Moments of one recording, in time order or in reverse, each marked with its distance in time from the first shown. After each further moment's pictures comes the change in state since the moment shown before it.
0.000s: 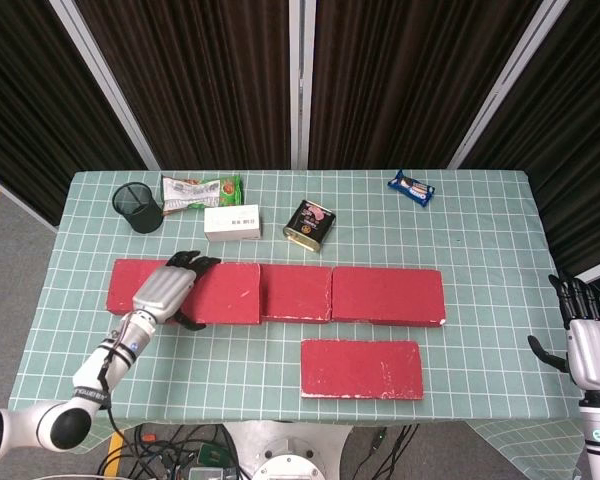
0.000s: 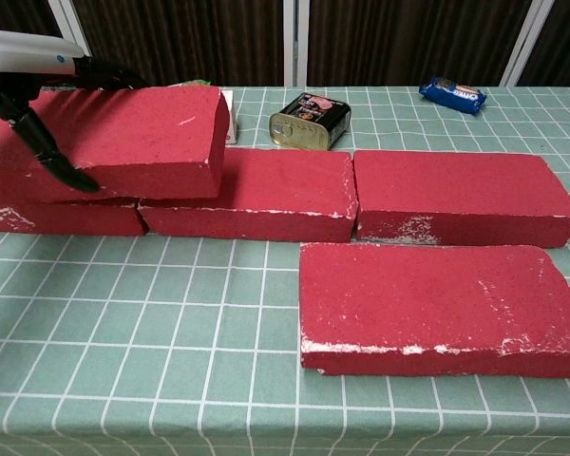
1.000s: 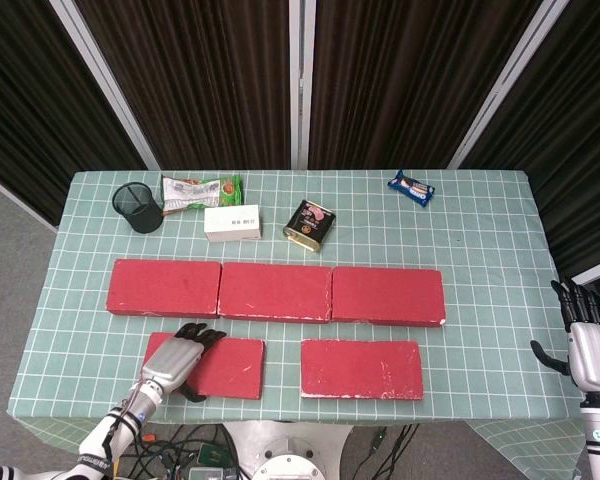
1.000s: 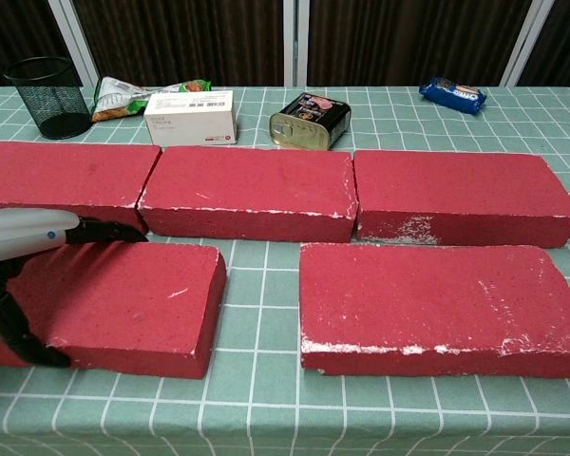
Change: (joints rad) left arm 0.199 -0.159 0.234 -0.120 0.156 0.153 0.192; right arm -0.005 -0.012 -0.010 0.032 0.048 -0.041 -0.016
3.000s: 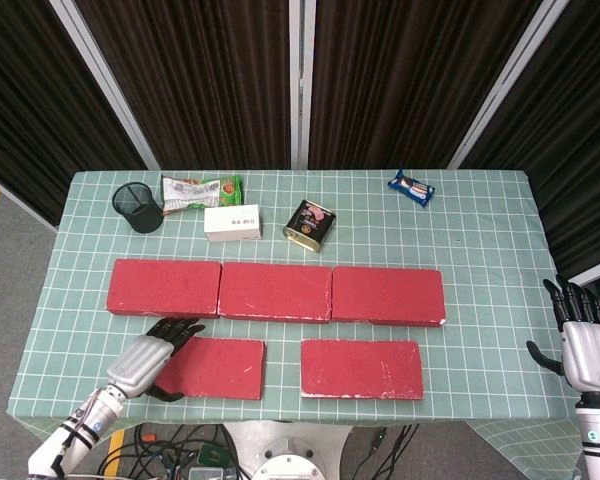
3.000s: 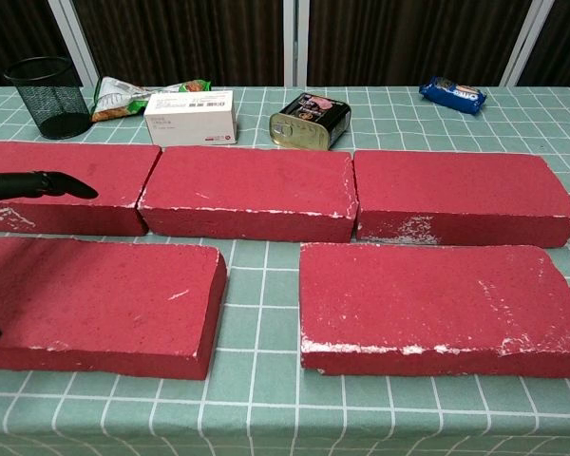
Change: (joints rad) left arm 0.177 0.192 -0.029 0.034 0.436 -0.060 -0.334; right arm 0.006 0.032 -0.007 -0.080 -0.010 0.003 -0.078
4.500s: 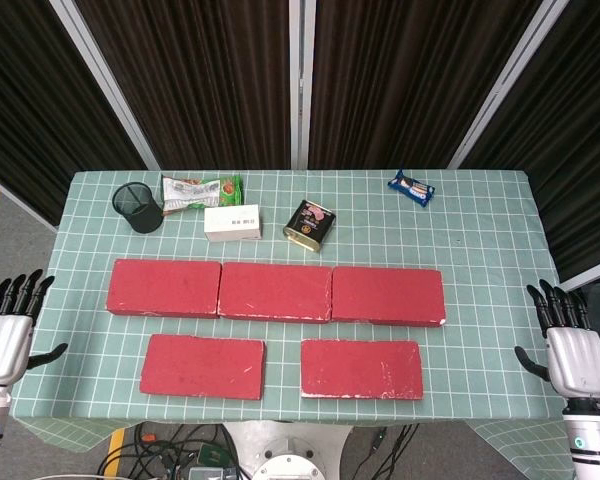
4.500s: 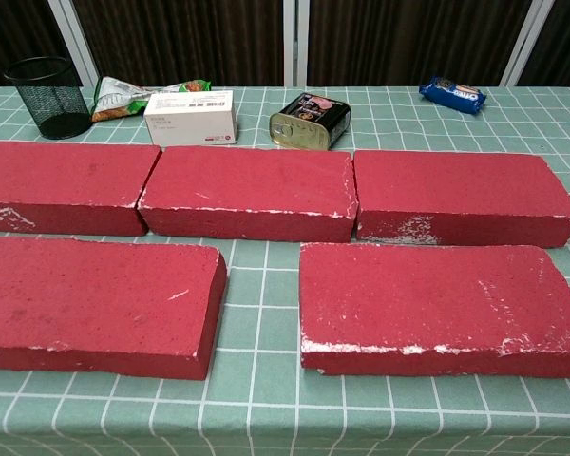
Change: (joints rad) left arm 0.267 -0.014 -0.085 0.433 0.049 0.504 -0.107; right arm -0.008 -0.014 -0.022 -0.053 -0.048 0.028 -0.101
